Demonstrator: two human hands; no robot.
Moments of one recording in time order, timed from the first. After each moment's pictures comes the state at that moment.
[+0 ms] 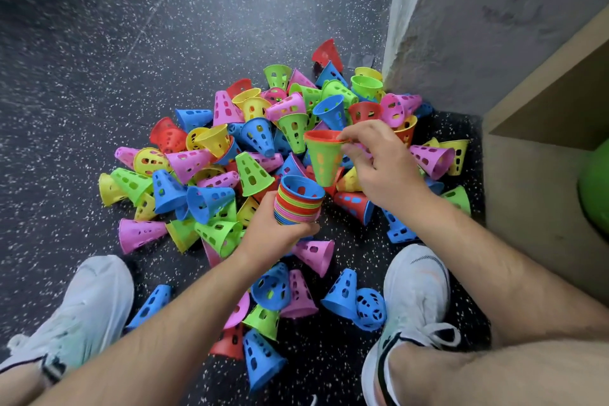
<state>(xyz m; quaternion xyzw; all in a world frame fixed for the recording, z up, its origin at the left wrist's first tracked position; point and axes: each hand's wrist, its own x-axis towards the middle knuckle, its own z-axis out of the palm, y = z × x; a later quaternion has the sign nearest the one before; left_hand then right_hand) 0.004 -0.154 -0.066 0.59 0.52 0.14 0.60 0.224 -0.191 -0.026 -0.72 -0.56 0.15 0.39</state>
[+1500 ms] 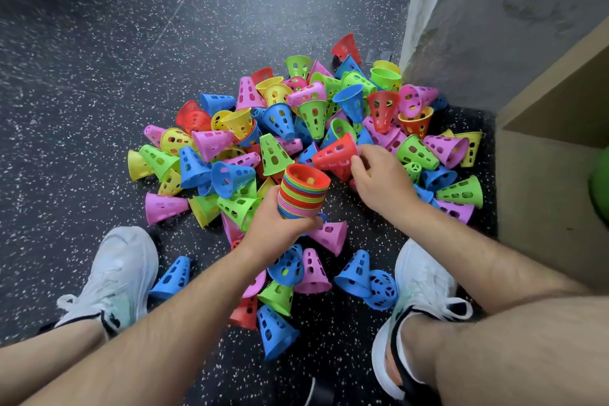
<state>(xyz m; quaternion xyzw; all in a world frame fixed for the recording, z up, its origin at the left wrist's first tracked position) -0.038 -0.174 -0.064 0.60 0.51 0.16 0.59 0.181 -0.209 -0.054 -0.77 -0.53 0.20 0.30</state>
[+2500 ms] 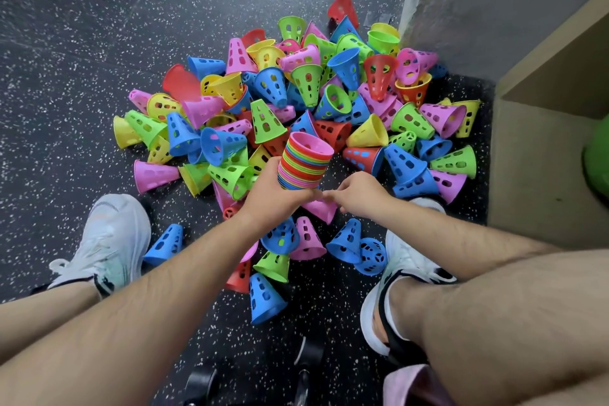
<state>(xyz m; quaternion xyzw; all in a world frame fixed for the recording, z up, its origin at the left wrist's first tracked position) -0.029 -0.184 -0.064 0.63 0.51 0.13 0.58 0.151 -0.242 -0.099 -0.81 -0.37 0.45 0.08</state>
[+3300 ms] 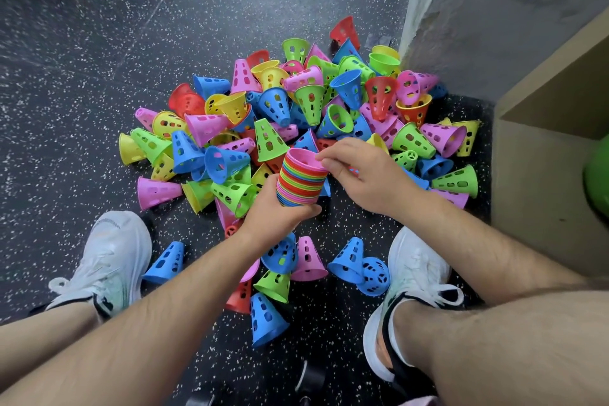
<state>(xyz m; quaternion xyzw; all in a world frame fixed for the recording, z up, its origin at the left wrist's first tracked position) -0.033 -0.176 -0.075 0.61 0.52 0.14 0.57 0.177 -0.219 -0.044 -0.61 -0.69 0.21 0.33</state>
